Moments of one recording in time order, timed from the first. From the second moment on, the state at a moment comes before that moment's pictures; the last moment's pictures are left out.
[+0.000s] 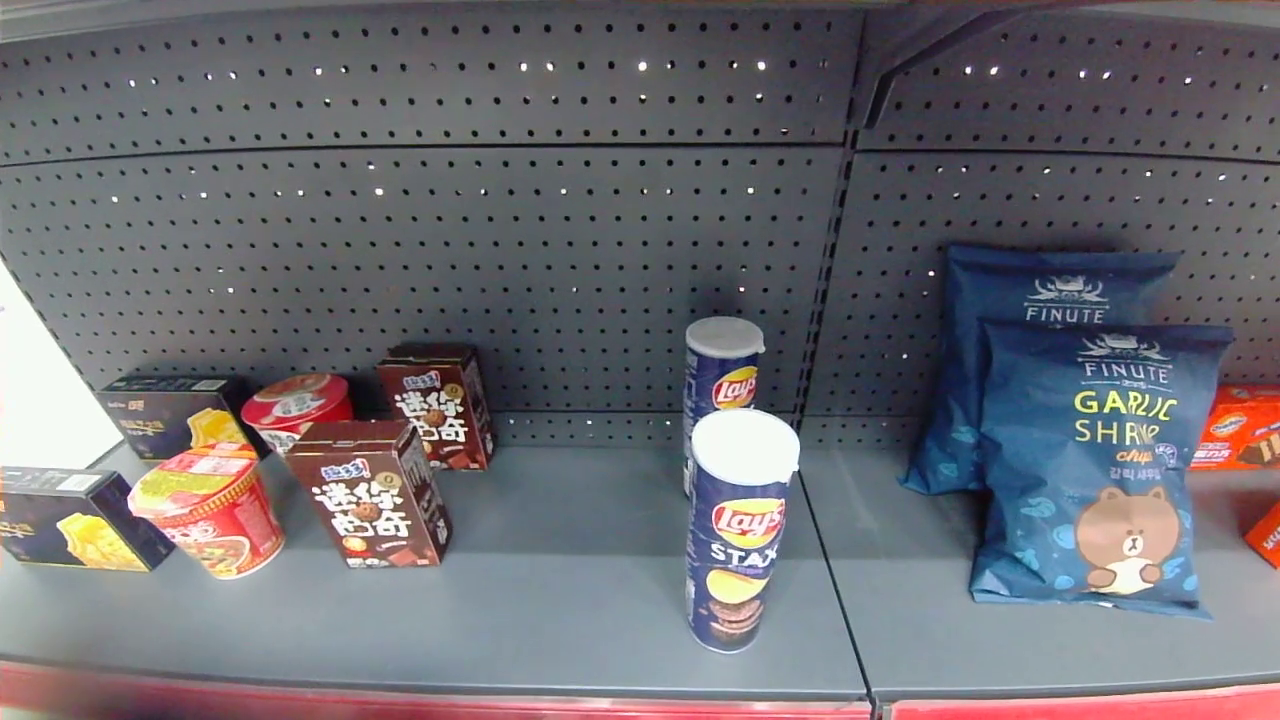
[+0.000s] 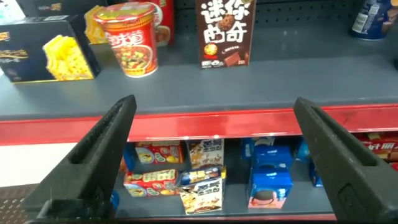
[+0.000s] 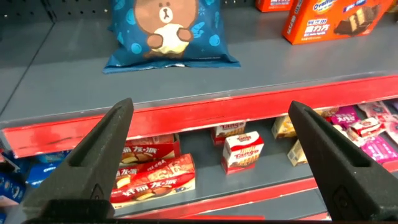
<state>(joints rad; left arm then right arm) -0.01 0.00 0.00 0.00 -0.01 0.03 -0.18 0.09 0.00 0.00 -0.06 0.00</state>
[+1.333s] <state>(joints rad) -0.01 0.00 0.00 0.00 -0.01 0.03 -0.18 0.09 0.00 0.00 -0.06 0.00</state>
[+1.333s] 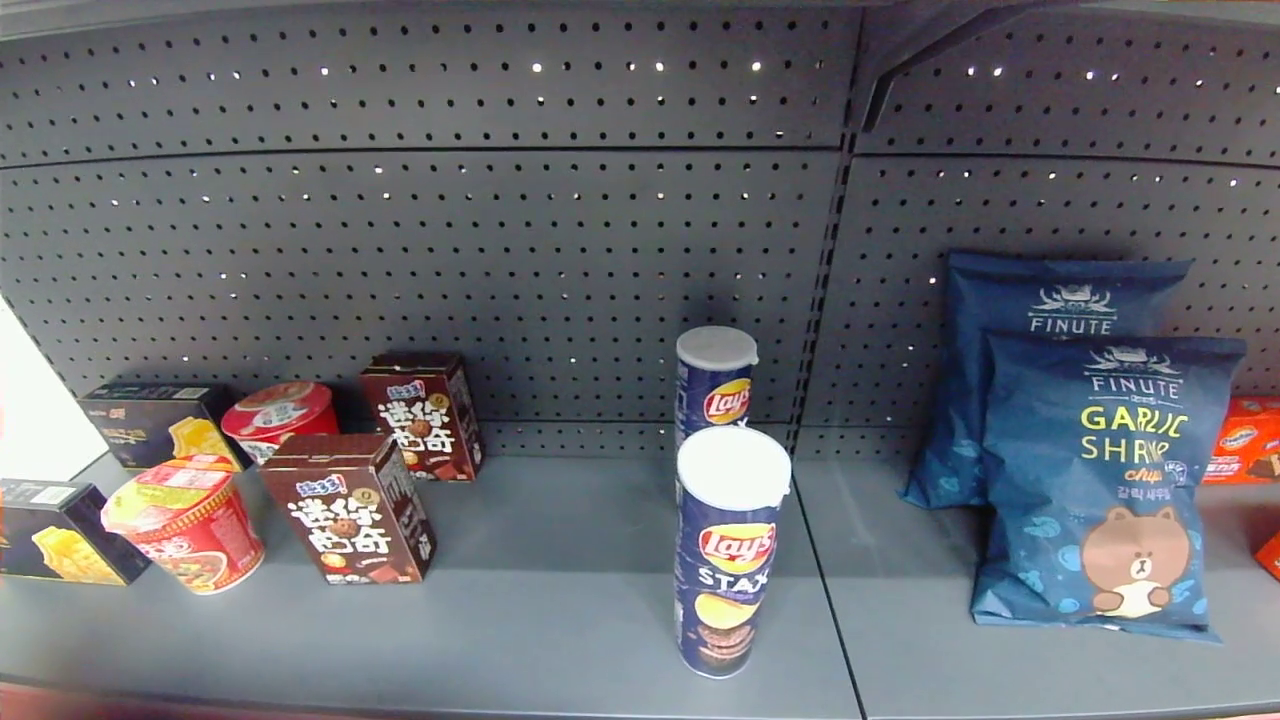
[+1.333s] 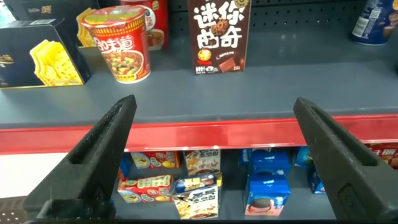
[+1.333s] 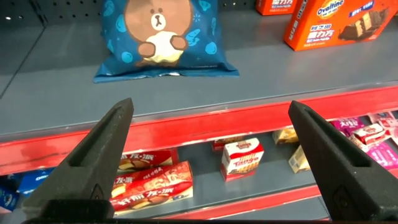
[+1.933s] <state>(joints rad) -0.01 0.00 0.00 0.00 -0.01 0.03 -0.18 0.09 0.00 0.00 -0.06 0.00</state>
